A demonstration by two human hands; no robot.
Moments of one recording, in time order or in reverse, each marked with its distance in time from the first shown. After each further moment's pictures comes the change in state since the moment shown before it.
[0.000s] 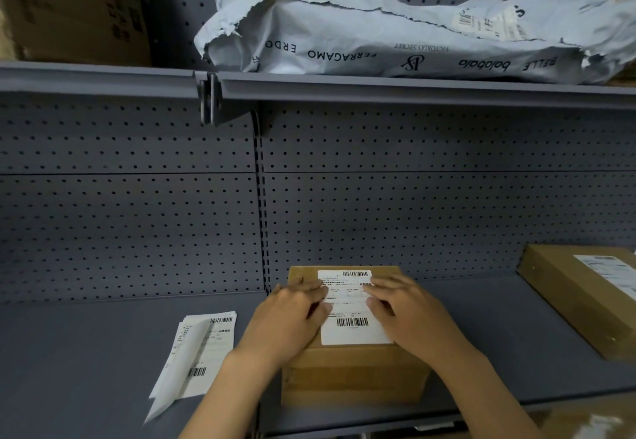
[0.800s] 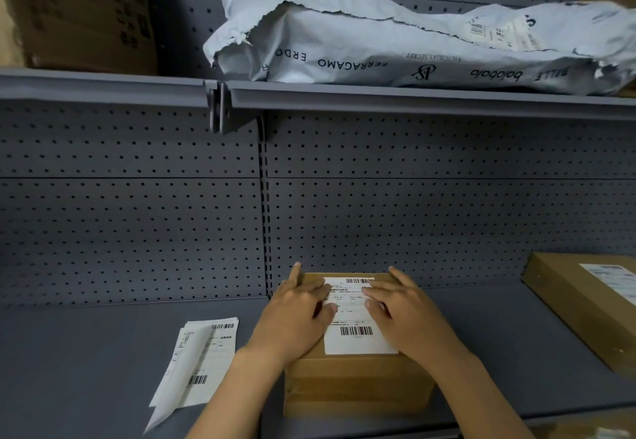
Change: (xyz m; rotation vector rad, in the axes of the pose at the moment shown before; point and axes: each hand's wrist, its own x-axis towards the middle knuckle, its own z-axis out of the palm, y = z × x) left_hand 0.019 -0.009 0.011 -0.062 0.051 0.048; right_hand 0.015 -0.004 0.009 -0.010 0.053 -0.020
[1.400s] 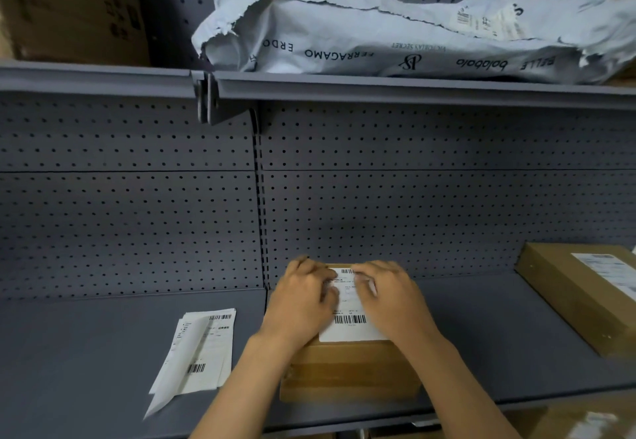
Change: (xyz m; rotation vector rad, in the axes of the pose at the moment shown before) left_hand 0.008 0.017 0.008 -0.052 0.208 0.016; right_hand 0.002 -0.023 -0.007 0.165 0.193 0.065
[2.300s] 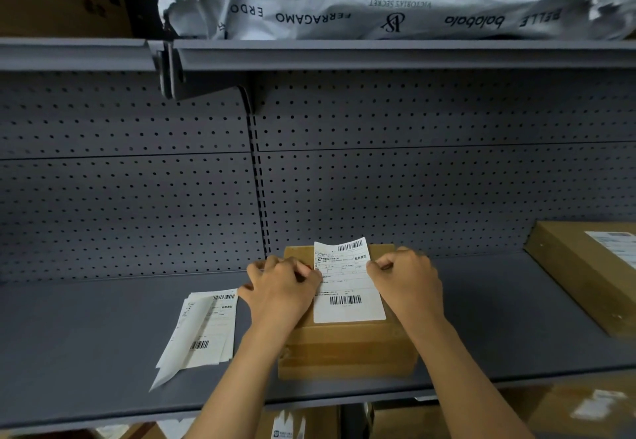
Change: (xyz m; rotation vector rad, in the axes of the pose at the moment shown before) left_hand -0.015 0.014 -0.010 -0.037 -0.023 -0.596; right_hand -0.005 0.011 -0.005 0.029 0.075 0.318
